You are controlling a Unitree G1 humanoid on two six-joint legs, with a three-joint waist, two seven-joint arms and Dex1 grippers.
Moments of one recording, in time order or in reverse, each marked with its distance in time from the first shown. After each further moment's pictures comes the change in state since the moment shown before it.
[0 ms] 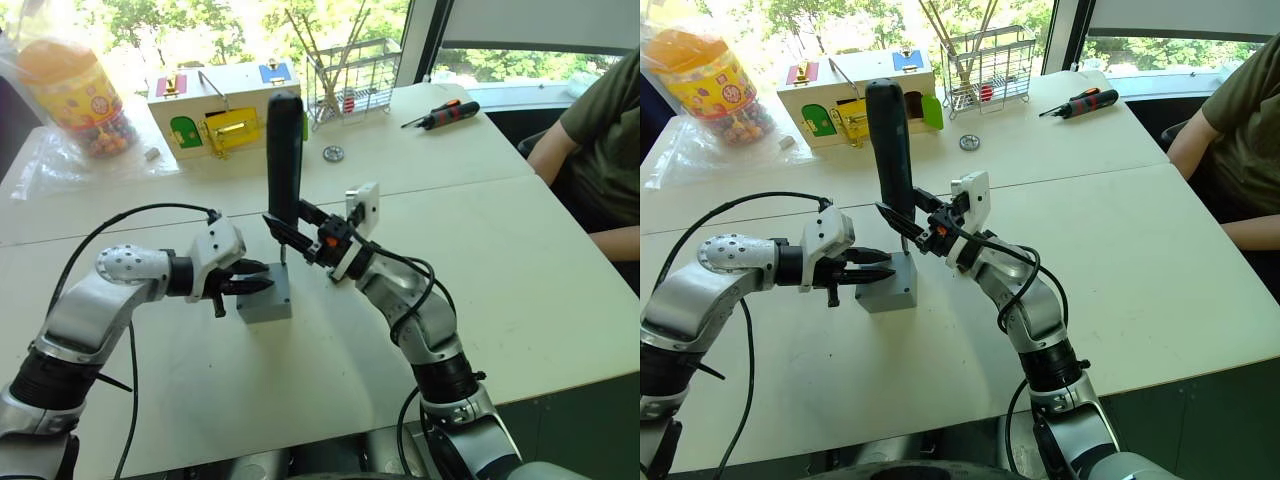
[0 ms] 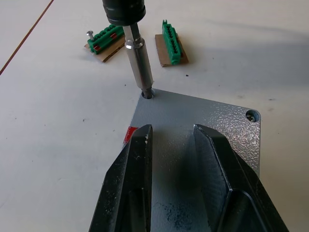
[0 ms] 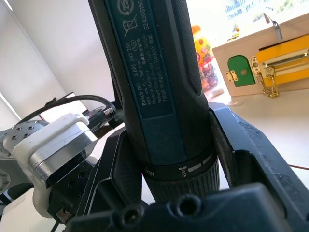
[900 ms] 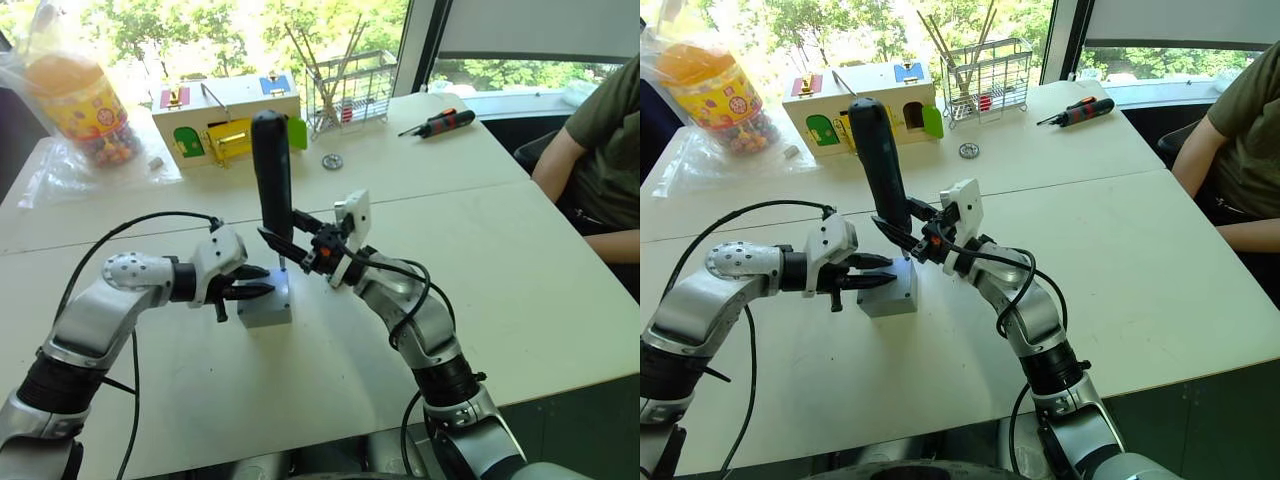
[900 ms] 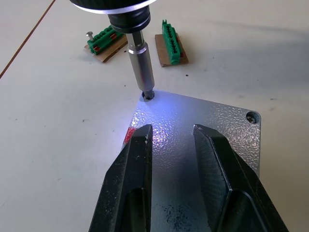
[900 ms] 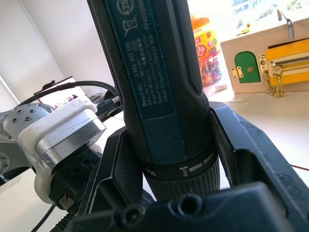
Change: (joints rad) left arm 0.031 -0.017 -0.017 0.026 0.021 -0.038 0.002; right arm 0.006 -0.032 0.044 0.015 -0.045 0.014 0.013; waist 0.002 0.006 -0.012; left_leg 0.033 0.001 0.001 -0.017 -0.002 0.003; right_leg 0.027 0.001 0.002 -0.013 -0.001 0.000
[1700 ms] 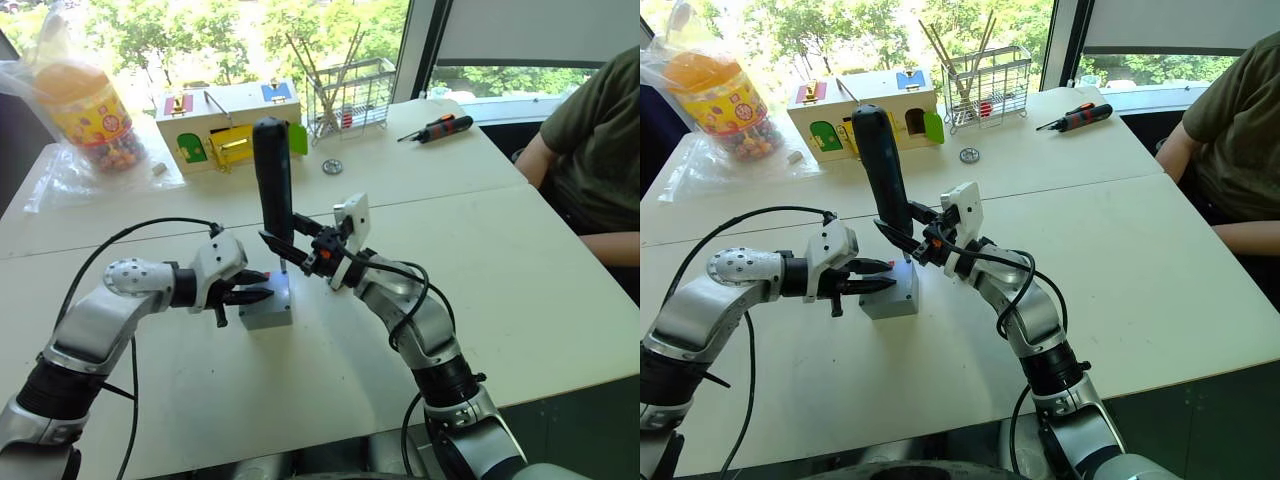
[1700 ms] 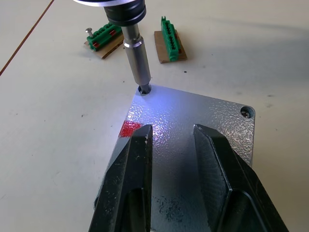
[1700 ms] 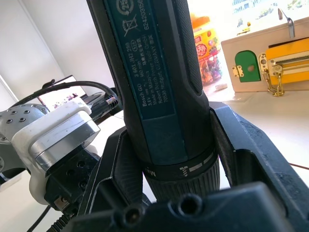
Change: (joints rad) left arm 0.023 -0.002 -0.004 -0.006 0.001 -0.004 0.016; right arm 0.007 0.000 -0.001 0.016 -0.002 -0.007 -0.002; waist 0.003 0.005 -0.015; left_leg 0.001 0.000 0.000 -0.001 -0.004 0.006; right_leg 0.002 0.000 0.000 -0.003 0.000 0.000
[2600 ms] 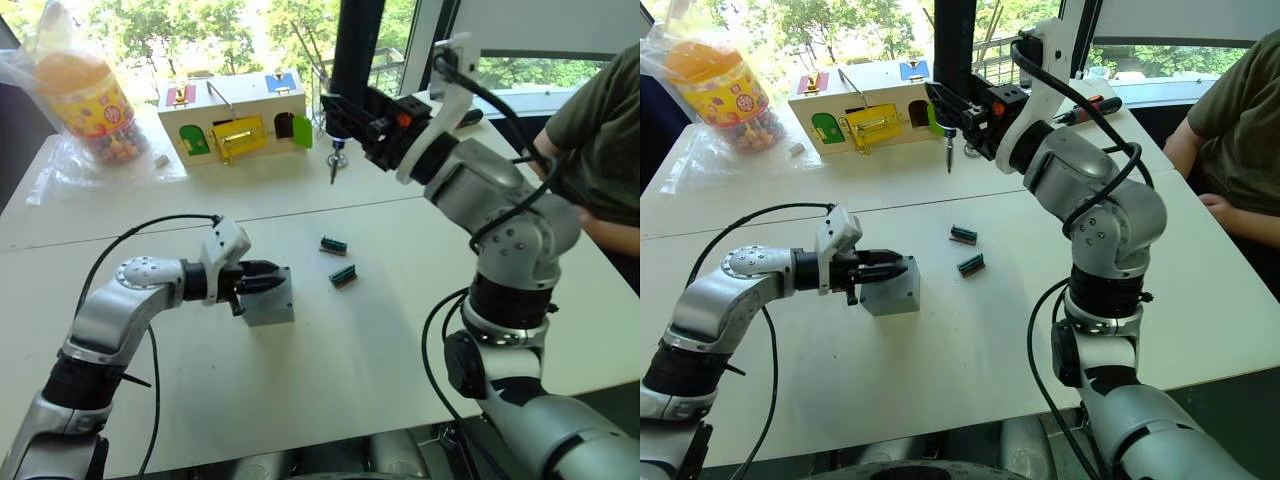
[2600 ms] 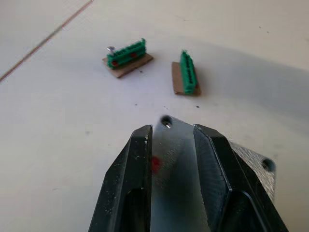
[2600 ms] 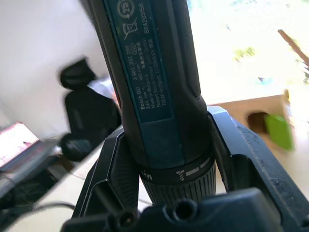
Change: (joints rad) left arm -0.109 -0.145 0.076 0.035 -0.095 0.138 0.124; right arm -0.472 -0.186 -0.437 -0.217 0.285 0.780 -0.340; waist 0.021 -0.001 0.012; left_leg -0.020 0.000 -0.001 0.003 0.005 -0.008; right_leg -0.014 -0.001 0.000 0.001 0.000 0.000
